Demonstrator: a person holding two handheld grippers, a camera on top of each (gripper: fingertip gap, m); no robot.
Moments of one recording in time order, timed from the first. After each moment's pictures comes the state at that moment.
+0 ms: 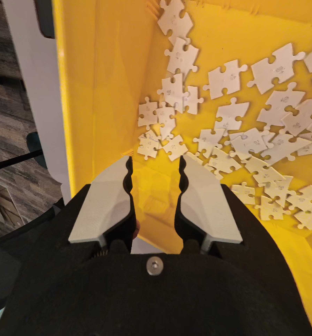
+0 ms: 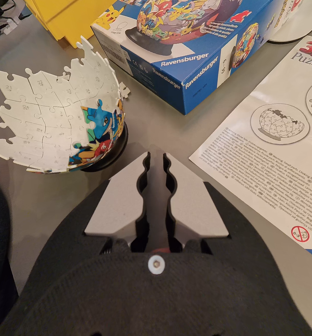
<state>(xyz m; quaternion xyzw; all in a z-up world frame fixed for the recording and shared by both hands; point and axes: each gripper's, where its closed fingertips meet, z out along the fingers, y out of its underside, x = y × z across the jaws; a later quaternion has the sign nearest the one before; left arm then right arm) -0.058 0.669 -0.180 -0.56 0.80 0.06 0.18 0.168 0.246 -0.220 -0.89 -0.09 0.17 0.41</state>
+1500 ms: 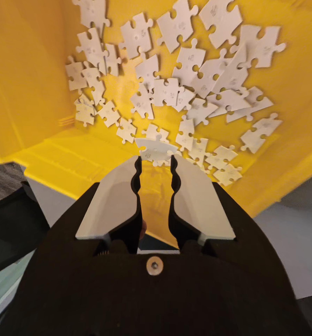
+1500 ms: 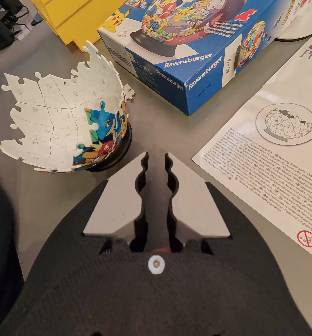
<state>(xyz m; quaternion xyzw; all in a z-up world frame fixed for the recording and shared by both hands) -0.115 0.593 -0.178 -0.59 0.79 0.09 0.11 0.165 0.245 -0.217 -0.89 -0.10 0.20 0.41</state>
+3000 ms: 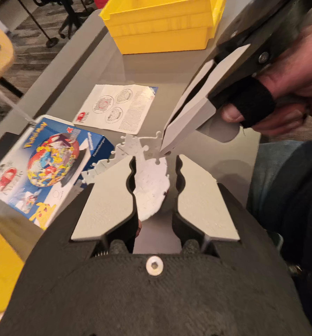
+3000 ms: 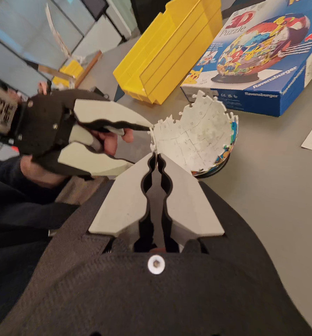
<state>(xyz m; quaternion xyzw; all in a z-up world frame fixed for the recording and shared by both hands) 0.071 0.189 -0.111 -0.54 0.69 -0.28 0.39 0.073 0.188 -0.113 -0.82 0.03 0.33 0.46</state>
